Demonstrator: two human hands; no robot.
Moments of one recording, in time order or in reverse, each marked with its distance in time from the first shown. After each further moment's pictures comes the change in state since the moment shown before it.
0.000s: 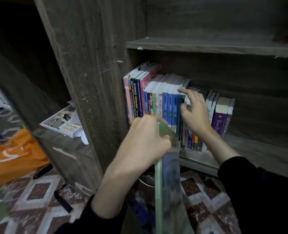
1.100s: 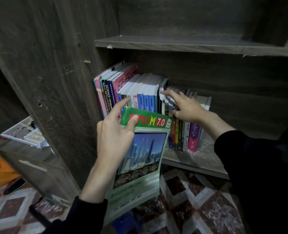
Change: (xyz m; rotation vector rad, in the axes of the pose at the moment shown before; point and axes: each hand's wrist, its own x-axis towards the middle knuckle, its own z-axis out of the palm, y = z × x) left_hand 0.042 -0.030 0.047 -0.300 0.407 0.106; right_hand 0.041 0.052 -0.045 -0.440 -0.546 -0.024
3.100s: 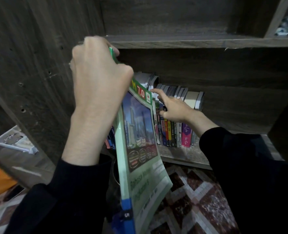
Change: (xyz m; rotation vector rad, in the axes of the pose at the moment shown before) left_hand 0.053 0.114 -0.014 0.428 0.223 0.077; right_hand 0.004 0.011 0.015 0.033 0.021 -0.045
